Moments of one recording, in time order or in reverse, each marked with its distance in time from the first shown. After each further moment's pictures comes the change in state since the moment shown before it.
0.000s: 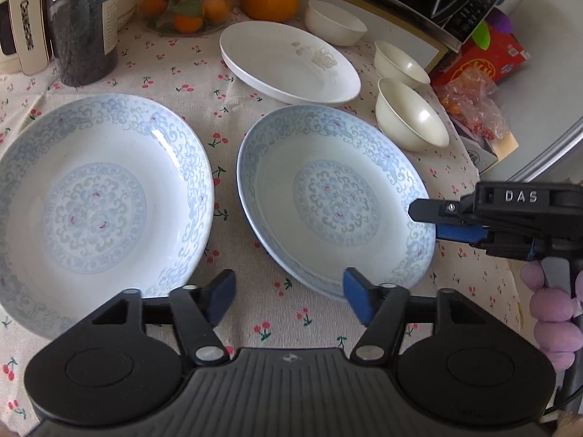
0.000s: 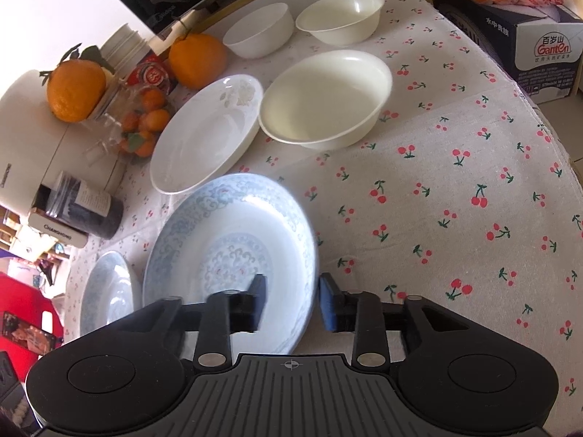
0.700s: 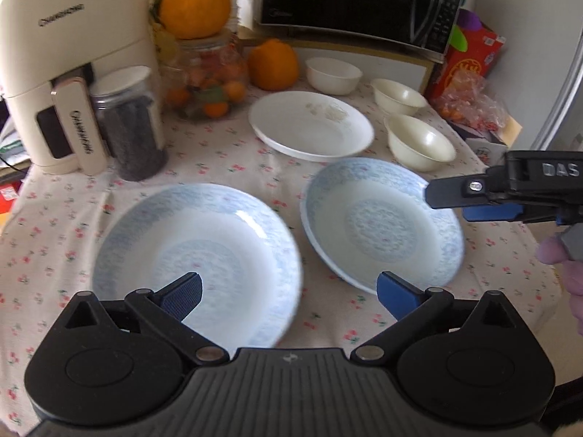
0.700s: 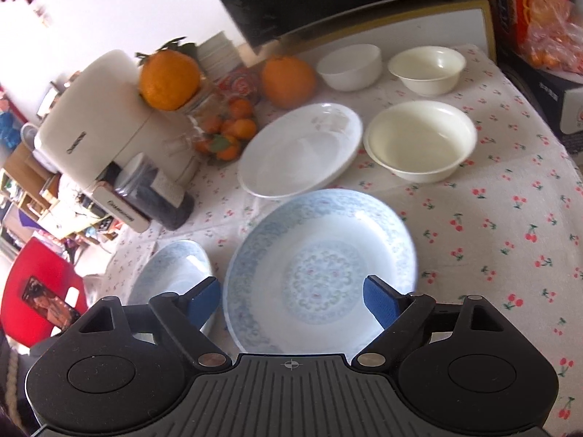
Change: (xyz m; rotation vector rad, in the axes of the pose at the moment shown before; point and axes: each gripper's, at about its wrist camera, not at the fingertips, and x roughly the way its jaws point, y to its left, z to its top) left arm -0.052 0.022 0.003 0.217 -0.170 0.144; right arm -0.027 0.064 -0.028 -0.176 -0.132 0.113
